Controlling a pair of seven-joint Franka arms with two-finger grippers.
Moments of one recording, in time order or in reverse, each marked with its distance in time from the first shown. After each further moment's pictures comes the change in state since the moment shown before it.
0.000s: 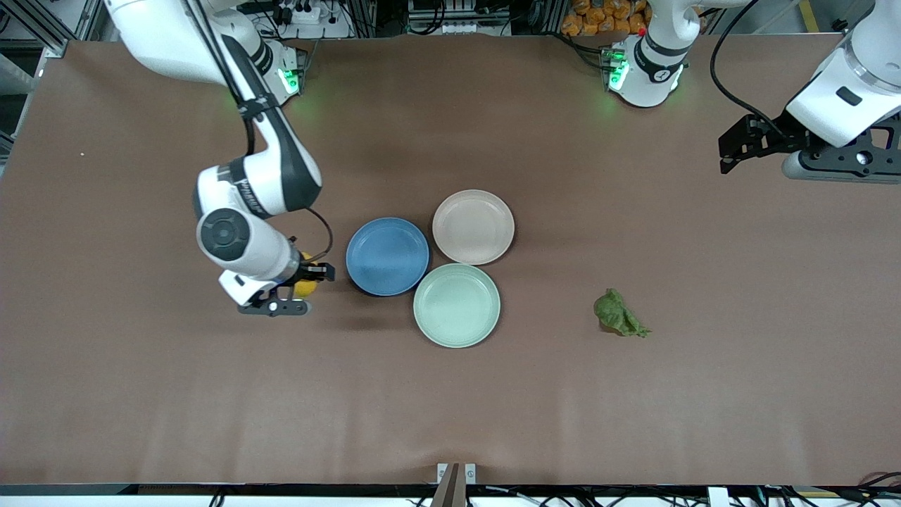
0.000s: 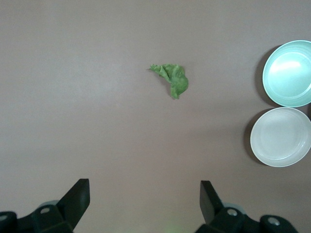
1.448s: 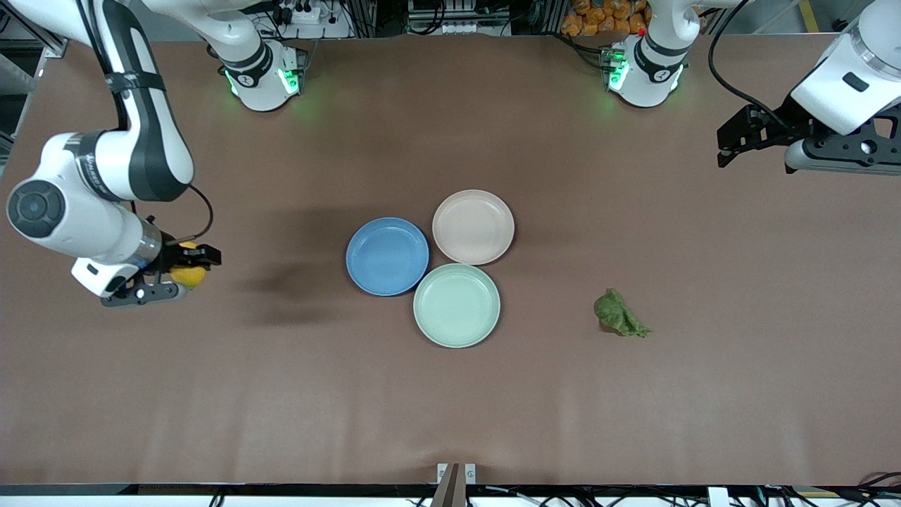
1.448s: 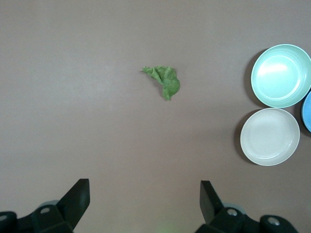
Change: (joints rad) left arm 0.002 -0.012 0.001 0.009 -0.032 -0.003 0.000; right arm -0.244 -0.228 -0.045 -0.213 -0.049 0.025 -0.412
